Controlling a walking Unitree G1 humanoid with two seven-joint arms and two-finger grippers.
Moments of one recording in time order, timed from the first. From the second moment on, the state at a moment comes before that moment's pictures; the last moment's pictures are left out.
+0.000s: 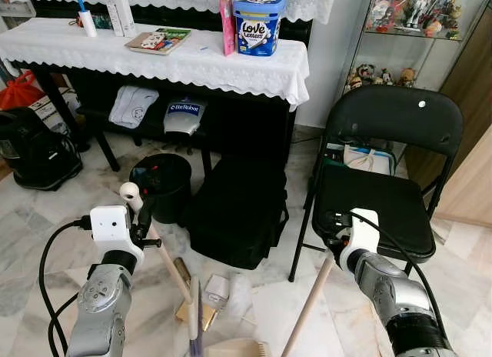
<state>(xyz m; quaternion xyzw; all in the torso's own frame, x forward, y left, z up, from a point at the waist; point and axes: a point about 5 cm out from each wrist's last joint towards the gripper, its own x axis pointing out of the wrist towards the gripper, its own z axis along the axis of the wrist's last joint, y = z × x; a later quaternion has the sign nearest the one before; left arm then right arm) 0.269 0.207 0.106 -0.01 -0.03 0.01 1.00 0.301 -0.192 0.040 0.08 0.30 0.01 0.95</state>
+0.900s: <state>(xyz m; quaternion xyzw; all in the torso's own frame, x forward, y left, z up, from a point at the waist) 0.275 0.199 0.106 -0.02 -0.03 0.00 1.00 0.309 -0.184 0.085 0.03 0.04 -0.04 1.00</state>
